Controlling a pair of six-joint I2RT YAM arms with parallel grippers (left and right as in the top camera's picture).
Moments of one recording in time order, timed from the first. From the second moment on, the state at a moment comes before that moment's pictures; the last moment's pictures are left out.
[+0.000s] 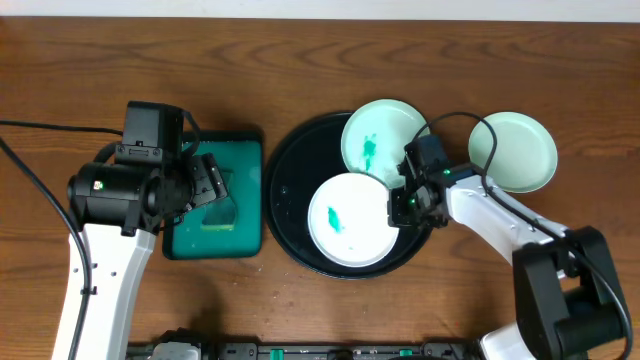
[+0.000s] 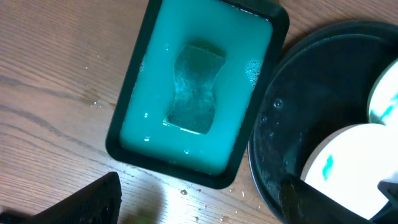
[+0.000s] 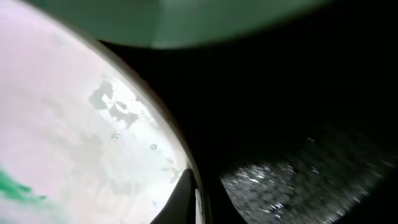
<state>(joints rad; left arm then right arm) -0.11 1.23 1.33 -1.29 -0.06 -0.46 0.34 1.70 0.90 -0.62 -0.25 0.40</state>
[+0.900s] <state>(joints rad) -0.11 1.49 1.33 -1.25 -0.08 -0.45 0.40 1.71 0.90 -0.58 -0.24 0.44</state>
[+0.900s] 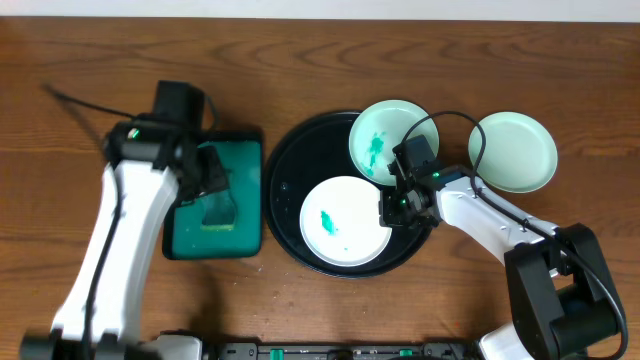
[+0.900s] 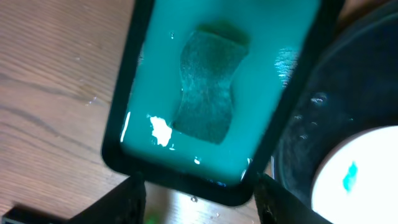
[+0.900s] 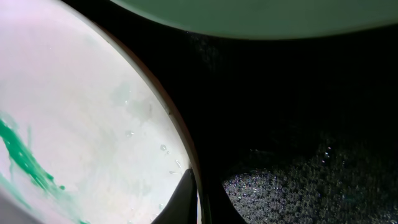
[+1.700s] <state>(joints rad) -0.04 1.76 1.07 -0.91 -0.01 -0.37 0.40 1.72 0.90 -0.58 -0.25 0.45</state>
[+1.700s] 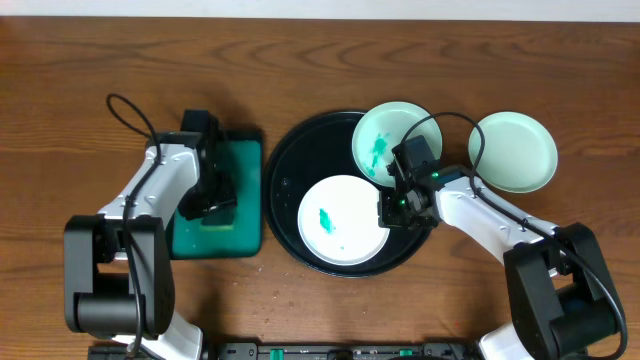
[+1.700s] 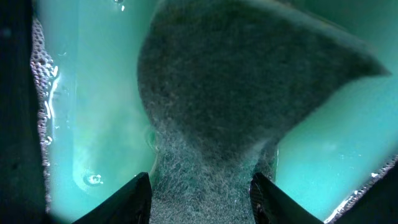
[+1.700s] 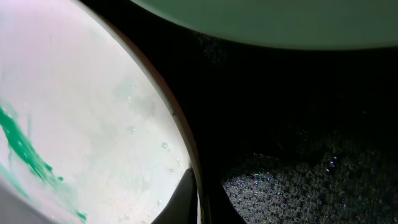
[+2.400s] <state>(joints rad) -0.02 1.79 1.05 -0.78 0.06 -0.35 0.40 1.72 0.90 -0.60 -0.27 0.45</state>
